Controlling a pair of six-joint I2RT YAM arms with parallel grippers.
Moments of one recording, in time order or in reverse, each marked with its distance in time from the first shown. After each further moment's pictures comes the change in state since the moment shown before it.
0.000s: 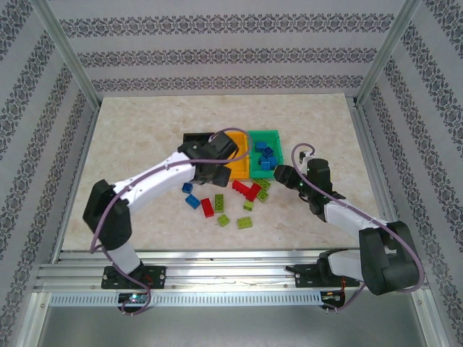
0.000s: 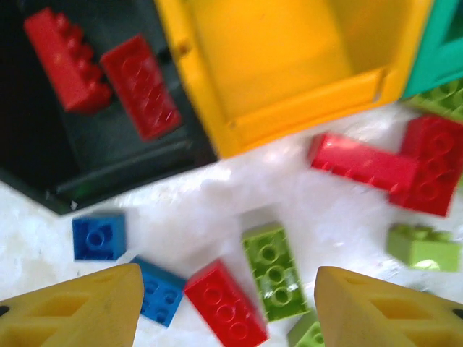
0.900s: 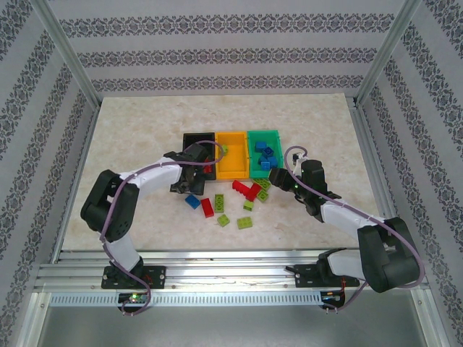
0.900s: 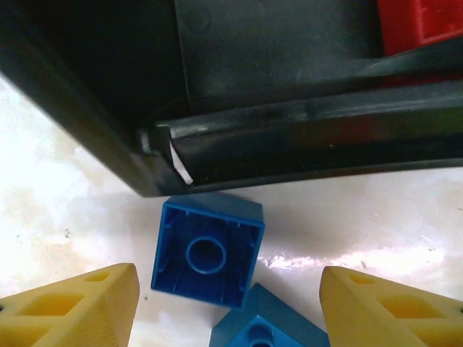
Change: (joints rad) left arm 0.234 0.074 -0.290 0.211 0.059 0.007; right arm 0.056 0.019 0.001 -0.002 0.021 -0.032
